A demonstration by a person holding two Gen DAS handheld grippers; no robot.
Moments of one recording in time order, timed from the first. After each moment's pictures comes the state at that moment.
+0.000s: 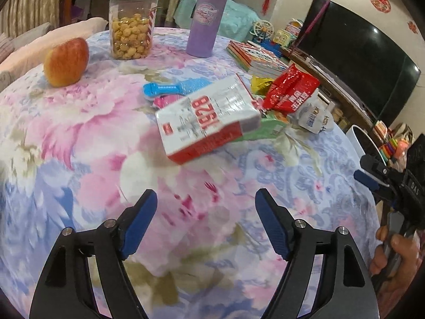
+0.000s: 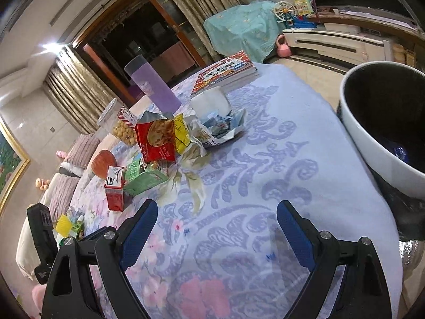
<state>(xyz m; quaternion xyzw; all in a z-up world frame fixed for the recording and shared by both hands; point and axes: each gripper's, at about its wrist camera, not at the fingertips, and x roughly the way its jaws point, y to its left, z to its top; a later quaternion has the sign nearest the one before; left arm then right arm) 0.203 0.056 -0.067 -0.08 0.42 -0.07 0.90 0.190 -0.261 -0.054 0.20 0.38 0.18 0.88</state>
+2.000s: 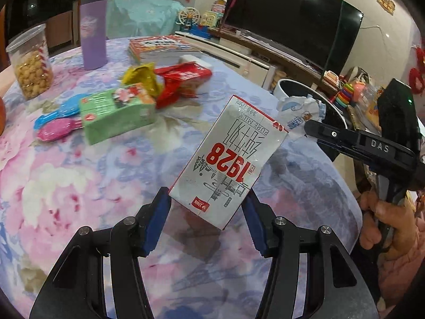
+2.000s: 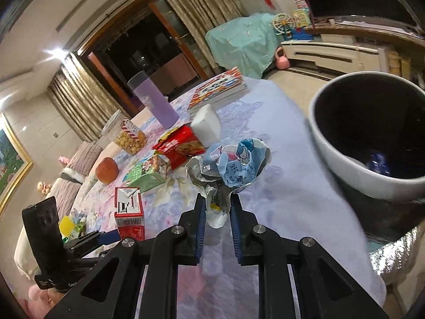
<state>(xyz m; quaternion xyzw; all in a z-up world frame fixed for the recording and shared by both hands) 0.192 -0.064 -0.061 0.01 0.41 -0.23 0.88 0.168 -0.302 -0.048 0.21 0.35 0.17 0.90</state>
